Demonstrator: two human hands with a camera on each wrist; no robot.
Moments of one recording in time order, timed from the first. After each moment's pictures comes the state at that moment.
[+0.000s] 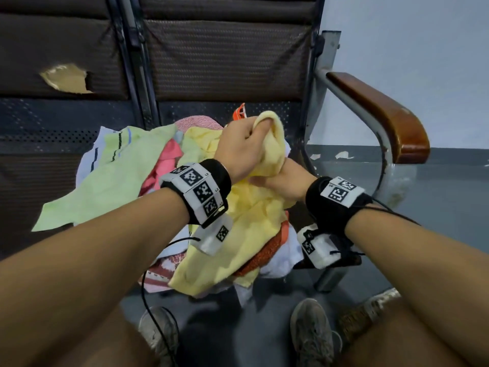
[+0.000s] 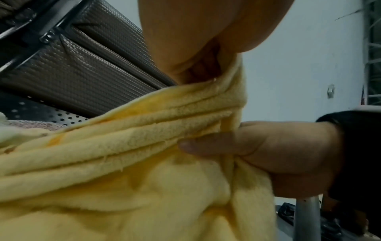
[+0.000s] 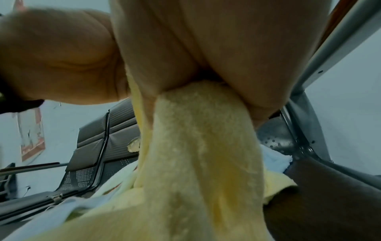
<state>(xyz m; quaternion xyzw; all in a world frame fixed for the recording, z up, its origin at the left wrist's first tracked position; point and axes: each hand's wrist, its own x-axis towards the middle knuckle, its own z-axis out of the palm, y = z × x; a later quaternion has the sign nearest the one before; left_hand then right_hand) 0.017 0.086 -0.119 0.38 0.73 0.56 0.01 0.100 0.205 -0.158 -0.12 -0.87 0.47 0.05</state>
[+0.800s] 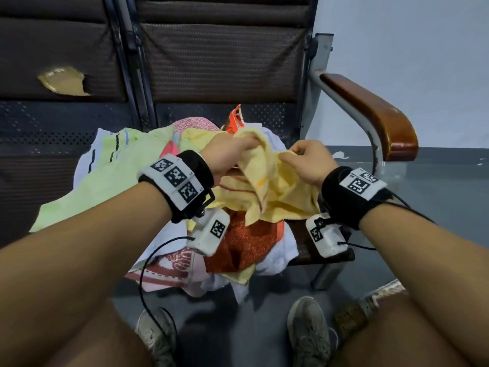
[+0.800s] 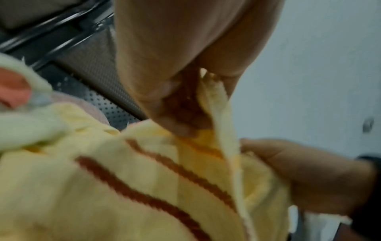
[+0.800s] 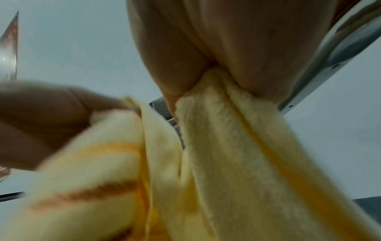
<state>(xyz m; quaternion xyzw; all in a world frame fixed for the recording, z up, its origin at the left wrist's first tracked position) 0.016 0.072 -0.112 0.20 0.71 0.61 0.29 0.119 0.238 -0.138 -0.30 -0.87 0.36 0.16</state>
